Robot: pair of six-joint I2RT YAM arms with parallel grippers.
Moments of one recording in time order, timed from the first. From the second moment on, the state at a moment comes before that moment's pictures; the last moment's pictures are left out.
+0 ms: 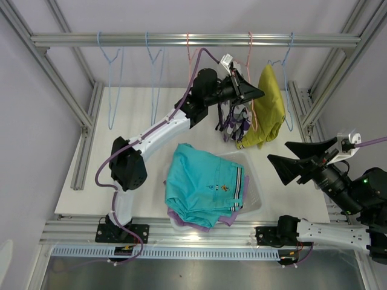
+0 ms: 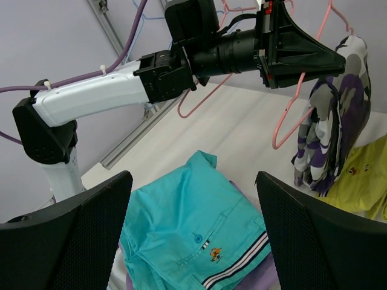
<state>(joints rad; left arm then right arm) -0.75 2.03 1.97 0.11 0.45 -1.09 1.28 0.48 1.25 -0.62 0.60 0.24</state>
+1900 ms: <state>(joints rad) -0.75 1.80 2.05 -0.28 0.37 -1.03 1.28 0.46 1.17 -0.66 0.65 0.30</state>
